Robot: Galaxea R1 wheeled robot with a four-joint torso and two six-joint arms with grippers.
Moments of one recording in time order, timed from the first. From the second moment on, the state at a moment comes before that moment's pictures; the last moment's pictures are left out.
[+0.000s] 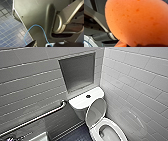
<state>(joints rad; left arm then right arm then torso) 1.54 2.95 -2.56 -0.02 -0.08 0.08 -1.62 2.92 -2.56 0.13 0.23 0.14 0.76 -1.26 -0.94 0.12</state>
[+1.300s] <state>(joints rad) 1.18 2.50 -1.83 -0.05 0.02 -0.03 -1.61 2.53 -1.93 0.13 0.34 0.14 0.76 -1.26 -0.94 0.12</state>
